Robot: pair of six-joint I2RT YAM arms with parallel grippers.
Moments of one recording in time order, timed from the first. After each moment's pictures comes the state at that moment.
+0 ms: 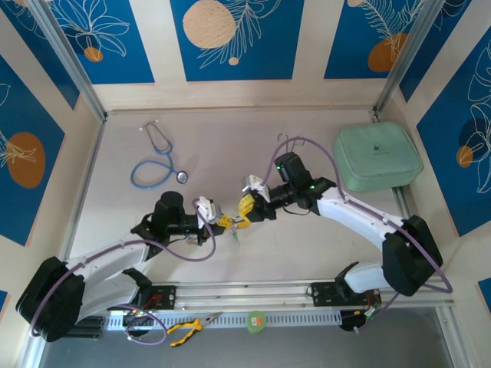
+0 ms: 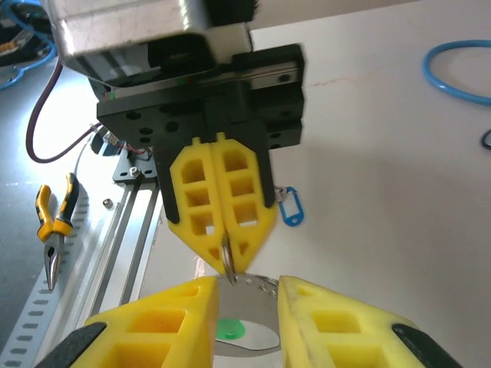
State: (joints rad) left arm -0.62 1.05 0.34 0.31 0.74 0.26; right arm 0.62 1.34 0.88 -0.31 -0.93 -0.47
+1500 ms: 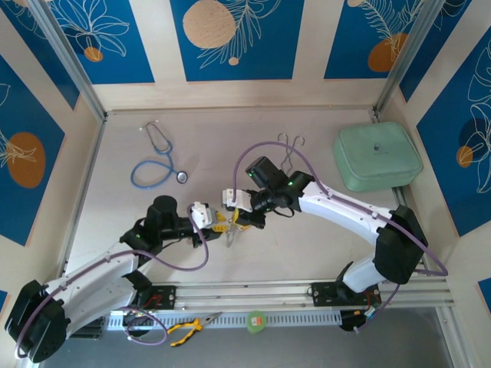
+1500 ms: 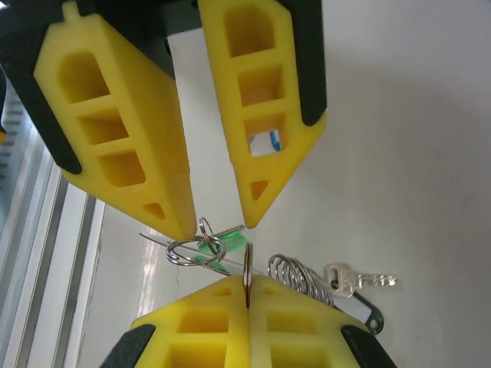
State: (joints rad) left arm -0.65 0.87 0.37 0.09 0.61 0.34; right arm 0.84 1.48 1.15 -0.70 -0.51 -0.63
